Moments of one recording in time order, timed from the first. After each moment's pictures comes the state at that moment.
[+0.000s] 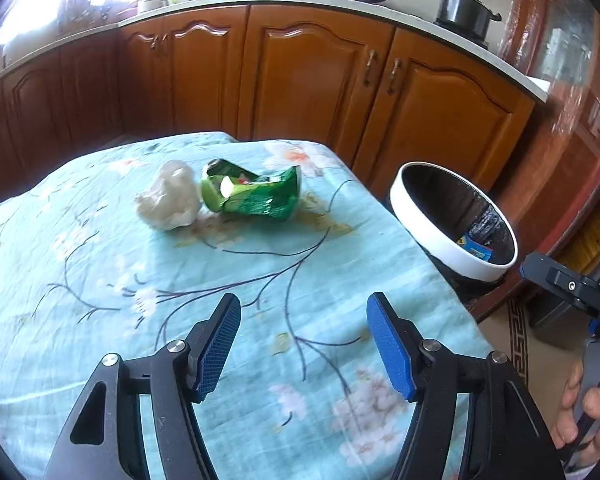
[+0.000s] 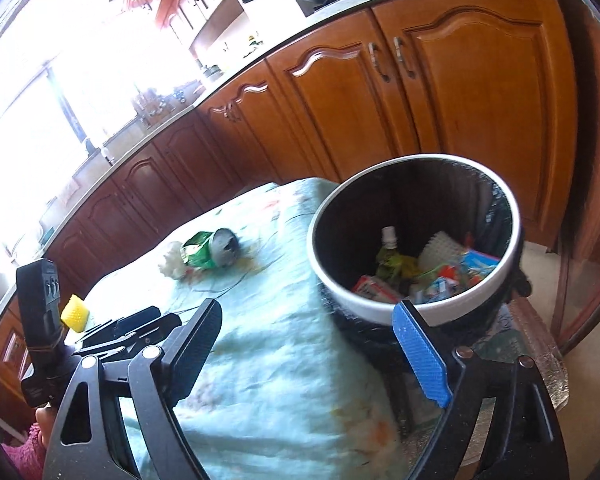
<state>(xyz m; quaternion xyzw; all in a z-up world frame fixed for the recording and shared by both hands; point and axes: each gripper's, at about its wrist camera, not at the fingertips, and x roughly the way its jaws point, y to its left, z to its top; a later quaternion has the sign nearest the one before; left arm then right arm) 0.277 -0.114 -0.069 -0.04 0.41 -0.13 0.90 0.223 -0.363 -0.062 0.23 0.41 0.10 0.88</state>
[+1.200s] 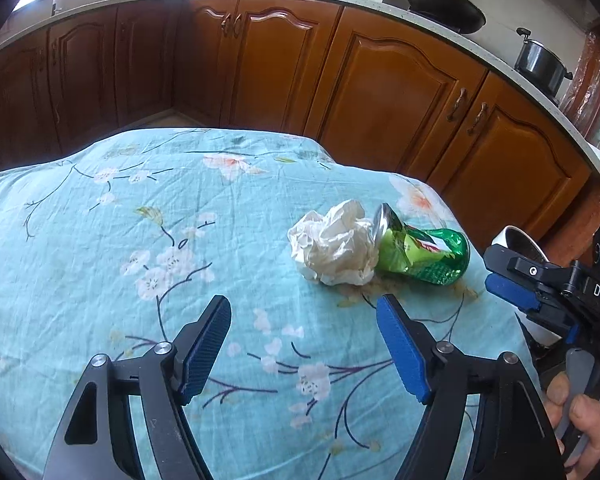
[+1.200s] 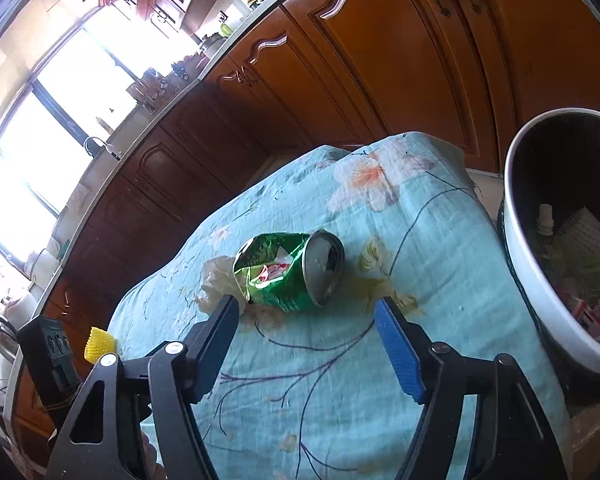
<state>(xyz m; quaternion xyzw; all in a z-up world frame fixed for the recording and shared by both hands) 0.358 -0.005 -0.082 -0.11 0.42 -0.08 0.90 0.349 -0.249 -0.096 0.30 0.46 0.12 0.83</state>
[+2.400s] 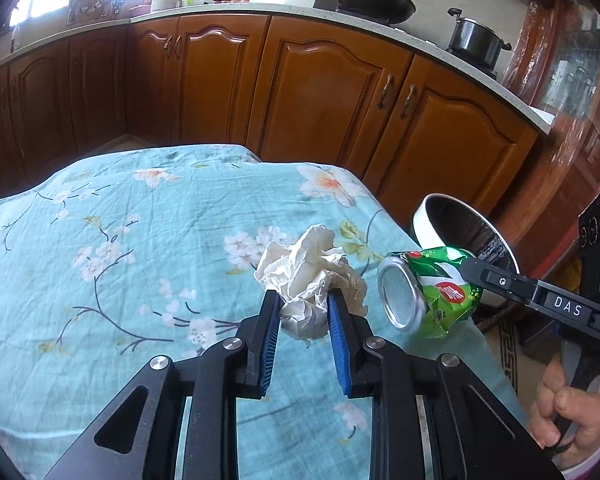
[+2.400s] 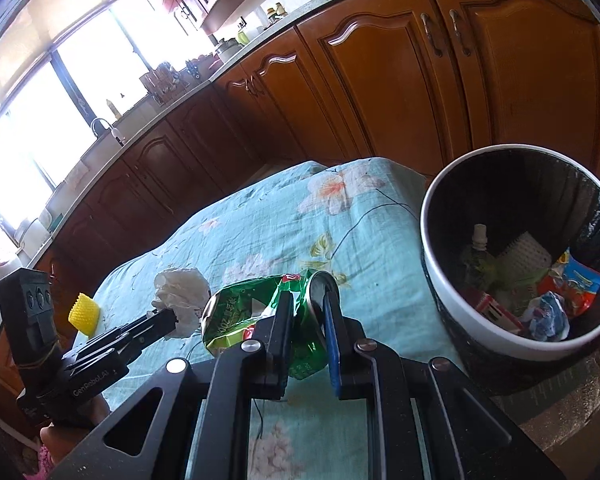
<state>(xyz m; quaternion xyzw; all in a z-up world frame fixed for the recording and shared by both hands) 0.298 -0.062 -0.056 -0.07 0.39 -0.15 0.90 0.278 -0.296 -0.068 0.24 0.43 0.12 0.86</state>
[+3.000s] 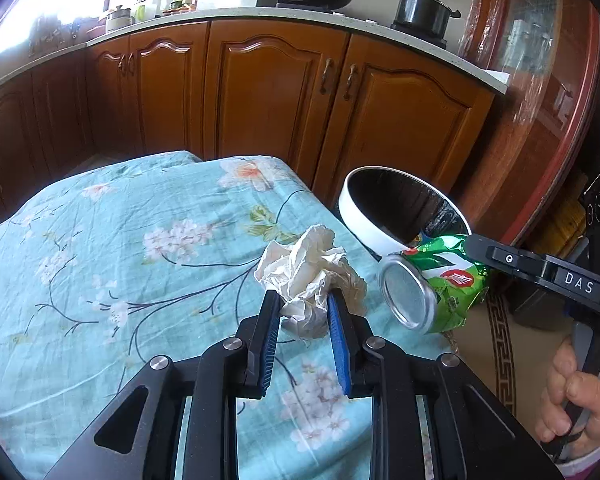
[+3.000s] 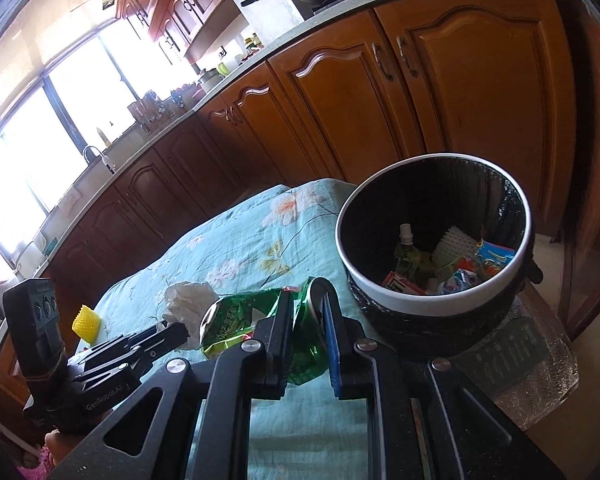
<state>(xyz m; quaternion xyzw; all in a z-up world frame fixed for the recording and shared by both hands) 0.254 -0.136 -0.030 -0.03 0.39 -0.20 0.90 0.219 -0.356 -0.046 0.25 0.40 0.08 0.88</state>
